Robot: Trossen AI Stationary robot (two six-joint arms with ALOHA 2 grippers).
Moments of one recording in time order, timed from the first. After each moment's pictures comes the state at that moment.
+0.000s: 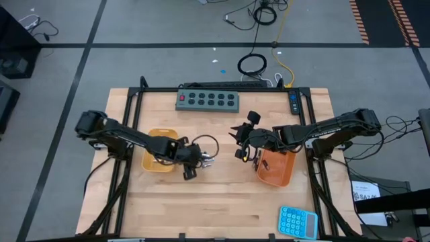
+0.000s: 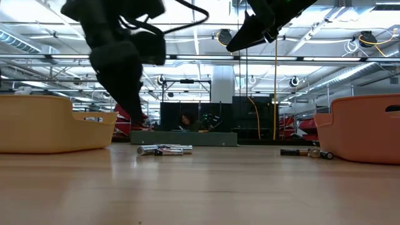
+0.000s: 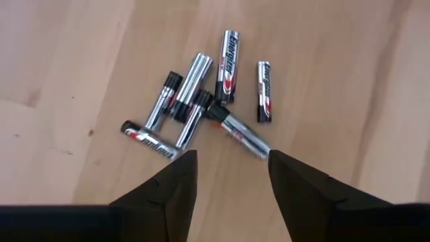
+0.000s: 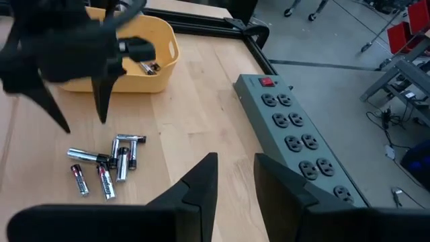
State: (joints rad) left arm -0.19 1.61 0.95 -0.50 -0.16 -0.43; right arm 0.13 1.38 0.97 -0.15 0.57 0.03
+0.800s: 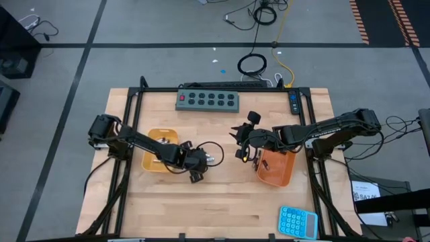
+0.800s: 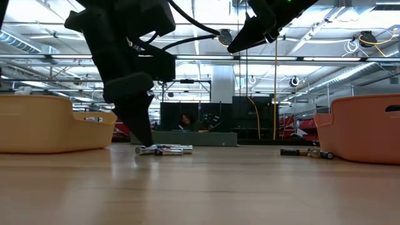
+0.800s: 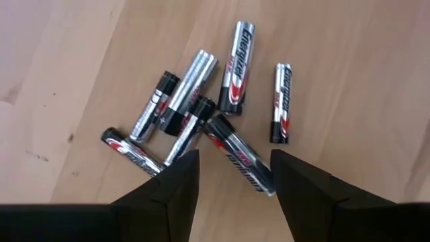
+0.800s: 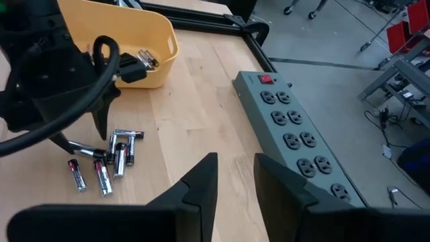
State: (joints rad) left arm -0.24 1.77 0.99 -0.45 -0.27 -0.52; right arm 0.13 1.38 0.97 -0.16 0.57 0.03
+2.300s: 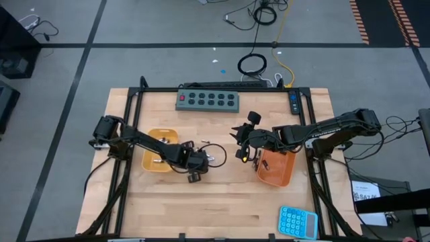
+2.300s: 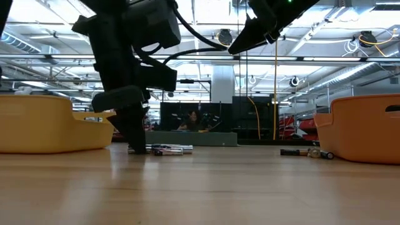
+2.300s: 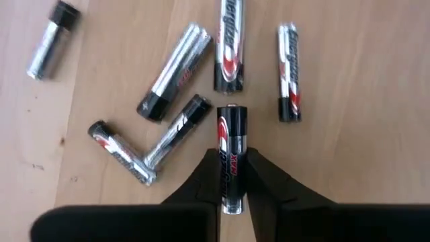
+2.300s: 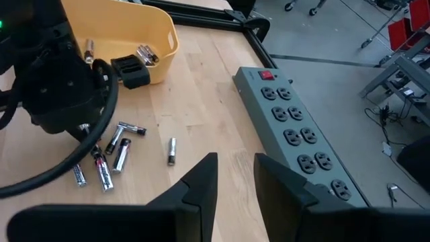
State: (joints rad) left arm -0.23 1.82 1.03 -0.56 -0.21 -0.40; right arm 0.13 1.38 0.97 -0.18 0.57 0.04
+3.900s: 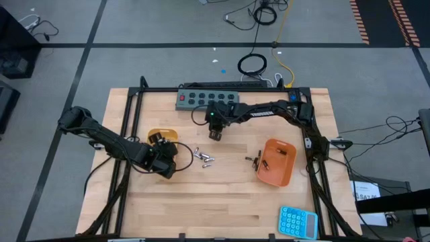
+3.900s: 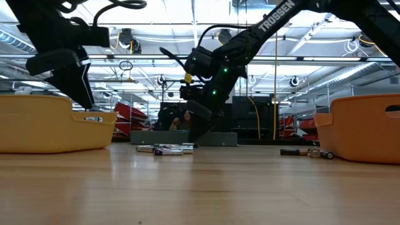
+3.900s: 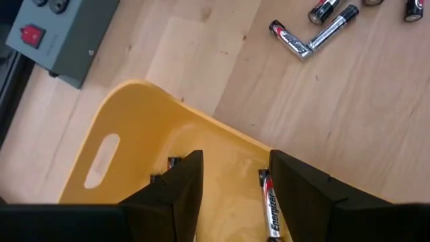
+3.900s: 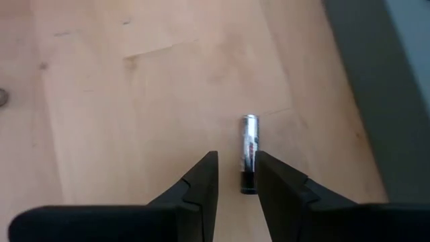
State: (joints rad) left arm -0.41 1.34 0.79 -0.89 -0.56 -0.71; right arm -0.30 2.14 1.48 -0.34 0.02 -0.03
